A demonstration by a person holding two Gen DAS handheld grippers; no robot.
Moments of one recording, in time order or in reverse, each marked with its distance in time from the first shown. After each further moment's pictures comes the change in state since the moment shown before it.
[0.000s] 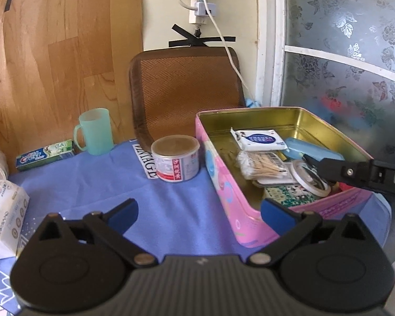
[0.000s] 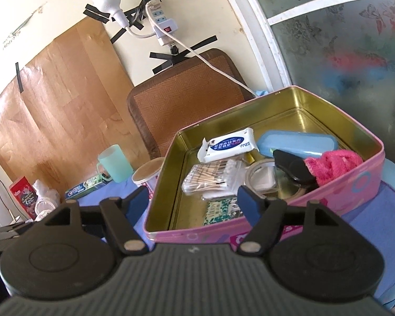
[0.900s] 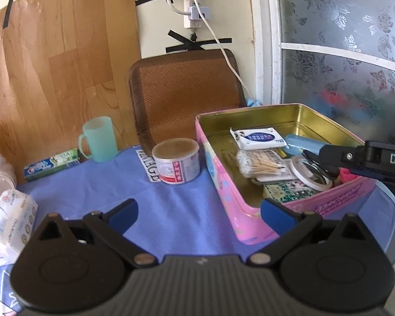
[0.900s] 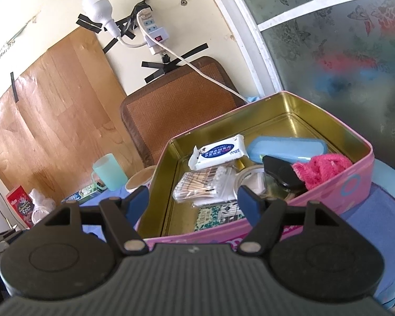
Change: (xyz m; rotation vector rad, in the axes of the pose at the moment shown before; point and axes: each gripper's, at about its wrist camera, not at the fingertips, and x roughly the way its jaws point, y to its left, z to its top) left arm -0.008 -0.014 -0.004 0.054 -0.006 0.038; right arm -0.008 -0.006 0.001 0.022 -0.035 -0.021
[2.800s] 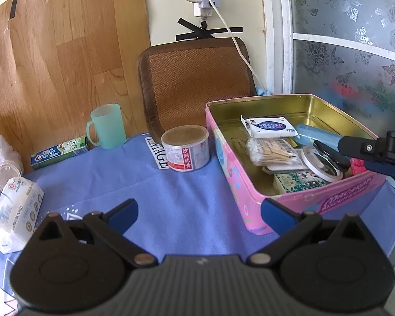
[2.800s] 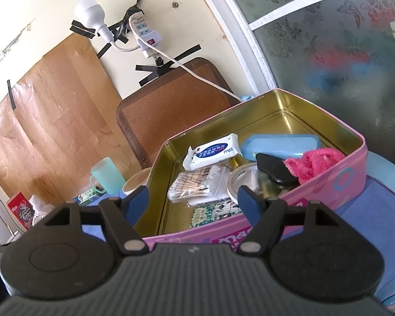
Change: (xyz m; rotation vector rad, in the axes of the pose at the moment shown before) left arm 0.006 0.005 -0.005 -0.013 0.038 0.049; right arm -0.003 -0.009 -0.003 0.037 -0.007 -0.002
